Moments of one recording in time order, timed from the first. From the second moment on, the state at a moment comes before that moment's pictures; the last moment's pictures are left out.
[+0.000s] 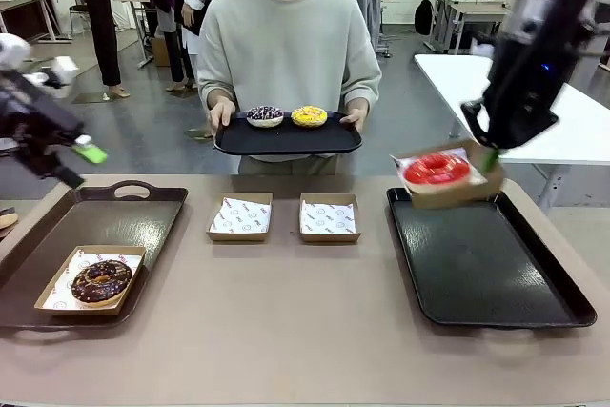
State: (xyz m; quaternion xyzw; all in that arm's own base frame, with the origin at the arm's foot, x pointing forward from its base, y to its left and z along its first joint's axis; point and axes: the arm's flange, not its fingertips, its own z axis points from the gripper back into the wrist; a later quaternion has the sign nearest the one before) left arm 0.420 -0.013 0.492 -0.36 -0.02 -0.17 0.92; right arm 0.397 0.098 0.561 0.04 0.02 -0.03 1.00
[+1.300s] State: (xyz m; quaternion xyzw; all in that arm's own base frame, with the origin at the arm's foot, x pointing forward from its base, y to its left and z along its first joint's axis) left arm 0.545 -0.212 0.361 -0.02 -0.07 -0.20 0.98; right arm 0.382 0.045 0.449 0.03 0.00 -0.06 1.00
